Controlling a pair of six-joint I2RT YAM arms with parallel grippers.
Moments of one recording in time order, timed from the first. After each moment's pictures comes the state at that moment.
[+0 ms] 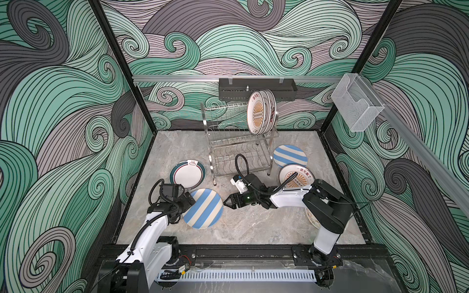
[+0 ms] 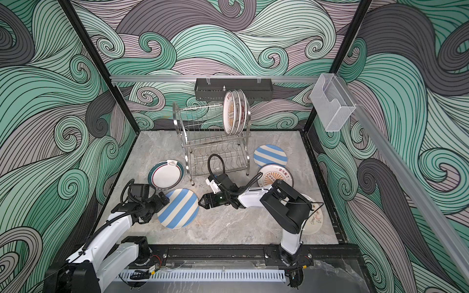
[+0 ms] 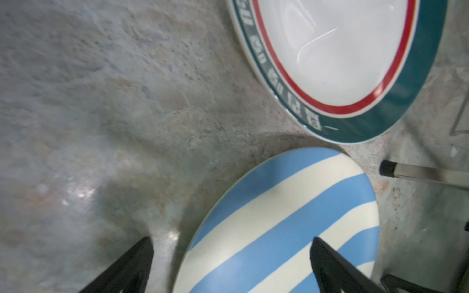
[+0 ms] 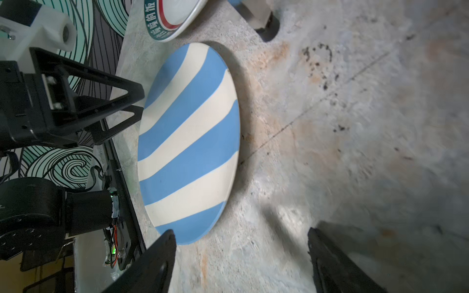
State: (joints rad) left arm -0.02 0.91 0.37 -0.54 0.12 -0.74; right arm 0.87 1.82 0.84 0.21 -0.46 0.57
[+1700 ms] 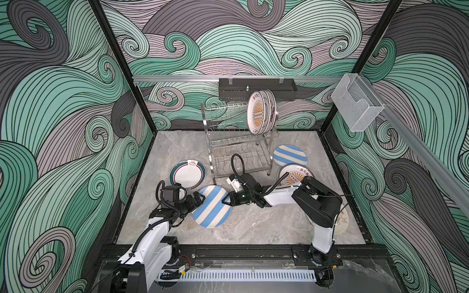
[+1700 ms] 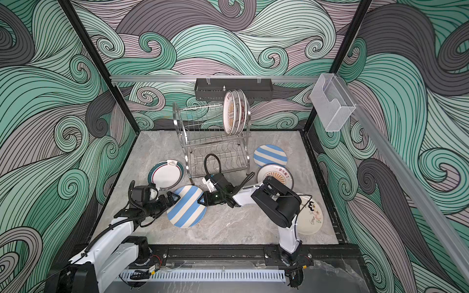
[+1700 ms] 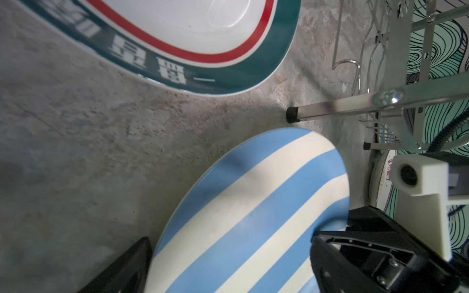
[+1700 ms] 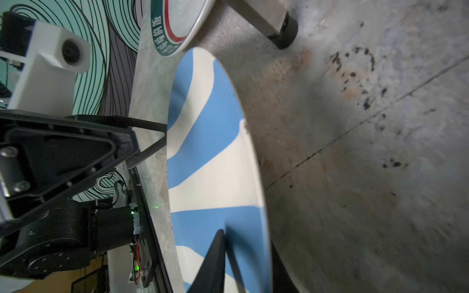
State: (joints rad) left arm -0.05 0.88 0.26 -0.29 0.42 -0.66; right arm 0.88 1.89 0.89 0.28 -0.50 0.67
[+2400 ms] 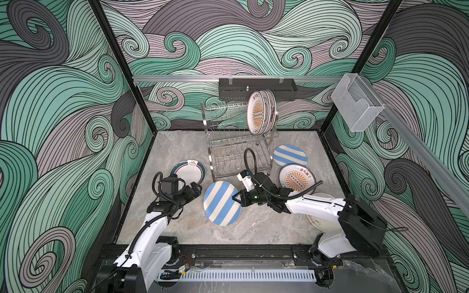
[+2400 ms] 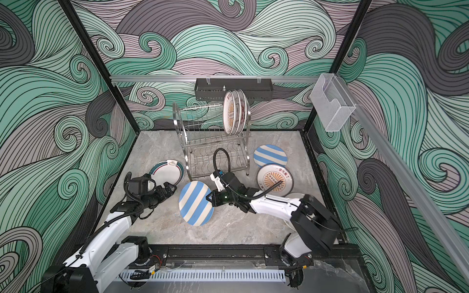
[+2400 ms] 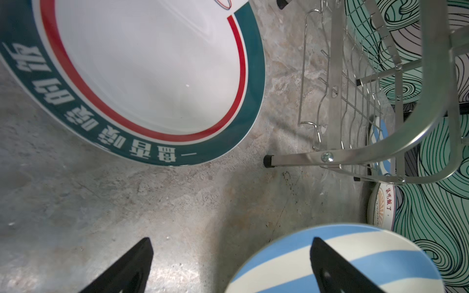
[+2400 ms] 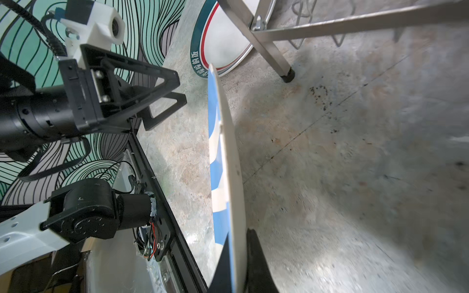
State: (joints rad) left arm -0.06 0.90 0.44 -0.36 0.28 -0.64; right arm 0.88 1.42 0.76 0.01 -0.32 0.59
